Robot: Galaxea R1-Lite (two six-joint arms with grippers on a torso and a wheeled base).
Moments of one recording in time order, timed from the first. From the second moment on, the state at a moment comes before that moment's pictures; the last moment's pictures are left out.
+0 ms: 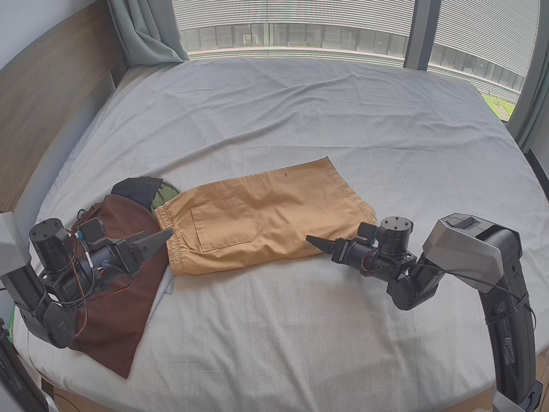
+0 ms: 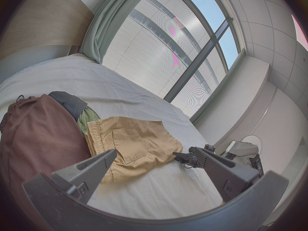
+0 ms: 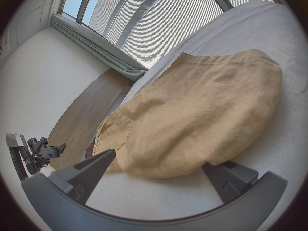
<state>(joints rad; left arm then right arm) -0.03 1.94 -0.33 -1.55 -0.58 -0.43 0.35 2.59 -1.19 -1.21 0.41 0.56</state>
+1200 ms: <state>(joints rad) -0.05 1.96 -0.32 -1.55 -0.58 -0.43 0.38 2.64 -1.19 -1.24 0.34 0.59</state>
